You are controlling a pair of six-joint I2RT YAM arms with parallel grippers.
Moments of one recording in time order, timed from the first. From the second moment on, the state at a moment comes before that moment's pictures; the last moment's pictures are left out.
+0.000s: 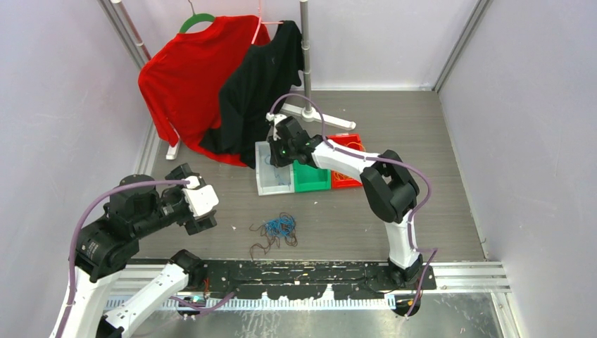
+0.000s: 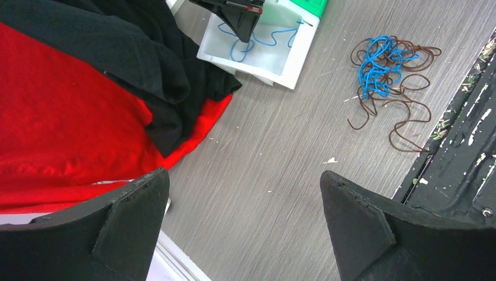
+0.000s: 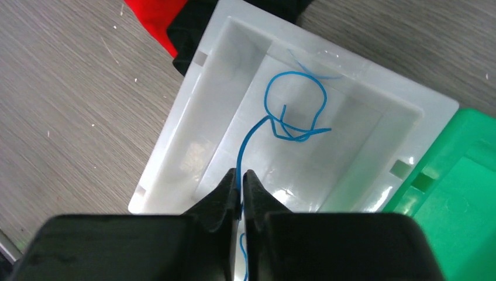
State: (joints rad) left arm -0.51 0.60 1.21 -1.13 0.21 0.71; right arm 0.75 2.01 1.50 -0.21 -0.11 0.32
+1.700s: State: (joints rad) left arm -0.51 0.63 1.22 -1.12 0.21 0.65; right arm 0.79 2.20 1.72 -0.40 0.02 0.25
